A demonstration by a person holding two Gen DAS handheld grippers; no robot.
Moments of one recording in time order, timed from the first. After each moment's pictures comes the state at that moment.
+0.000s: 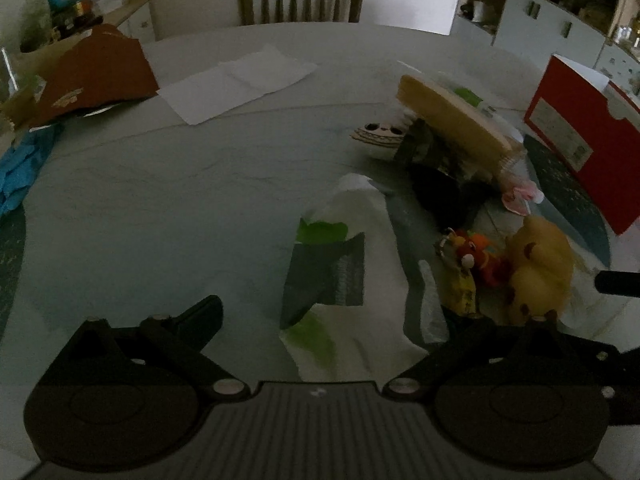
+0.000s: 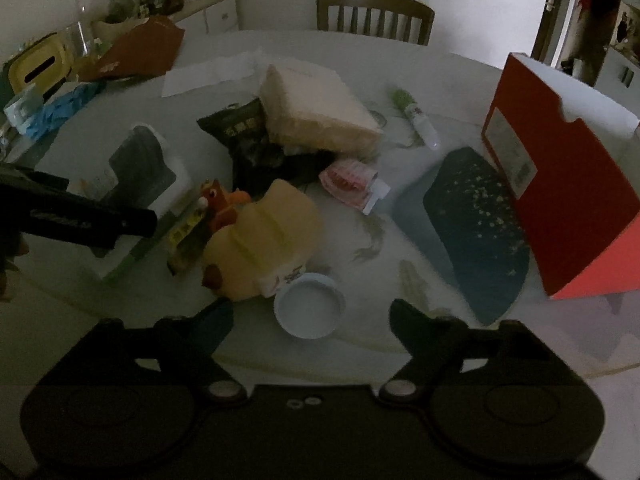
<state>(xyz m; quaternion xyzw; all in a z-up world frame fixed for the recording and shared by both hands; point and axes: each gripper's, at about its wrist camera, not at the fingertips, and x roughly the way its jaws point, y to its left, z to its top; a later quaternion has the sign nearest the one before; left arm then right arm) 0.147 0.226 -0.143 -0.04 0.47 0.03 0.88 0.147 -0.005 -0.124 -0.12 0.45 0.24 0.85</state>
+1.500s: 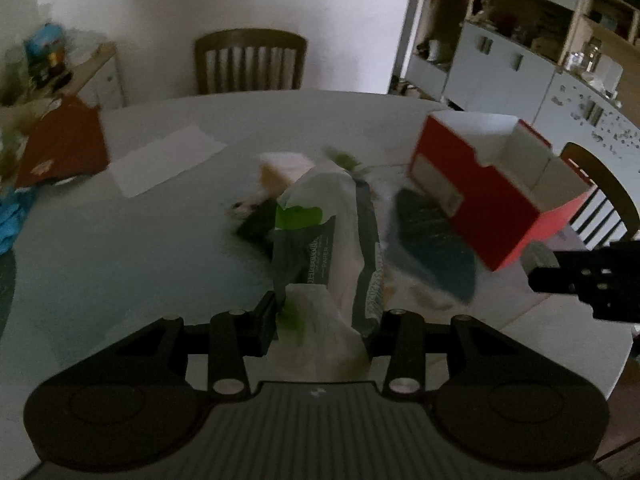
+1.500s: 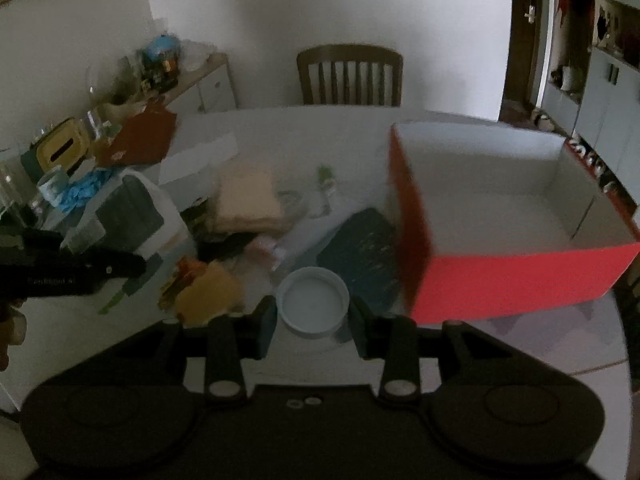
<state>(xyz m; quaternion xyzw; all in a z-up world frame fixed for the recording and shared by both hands) 0.115 0.121 -0.048 -0.05 0.40 -0.01 0.91 0.160 -0.144 -0.018 -0.05 0.39 0.27 0.88</state>
